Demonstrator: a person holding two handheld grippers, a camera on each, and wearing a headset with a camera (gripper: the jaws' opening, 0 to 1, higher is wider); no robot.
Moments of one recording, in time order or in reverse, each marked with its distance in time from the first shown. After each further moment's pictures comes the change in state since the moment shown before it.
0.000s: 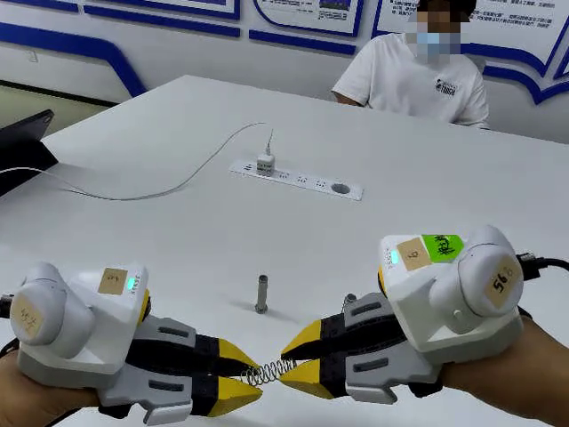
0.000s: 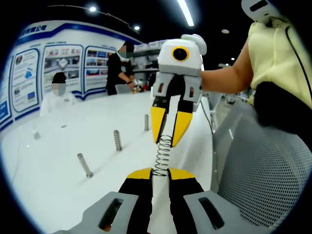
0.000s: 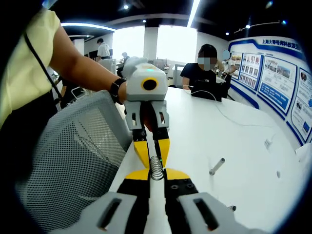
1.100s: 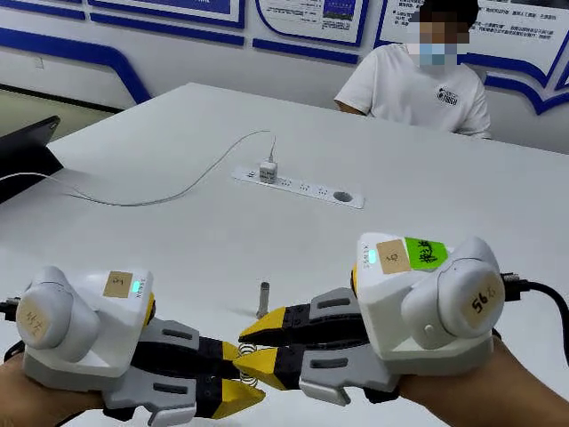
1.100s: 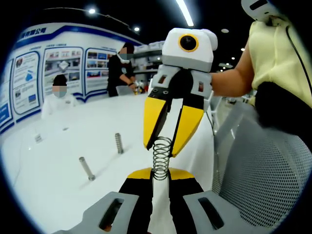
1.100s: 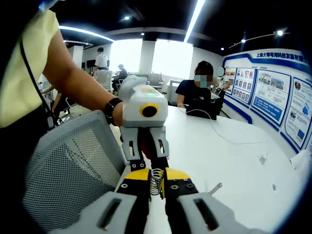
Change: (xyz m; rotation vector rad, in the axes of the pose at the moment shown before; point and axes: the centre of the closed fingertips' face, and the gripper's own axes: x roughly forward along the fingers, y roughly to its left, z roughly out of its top) left arm -0.001 0.004 0.004 0.012 -0.010 0.014; right arm 0.017 -0.001 0.044 -0.033 -0.133 -0.076
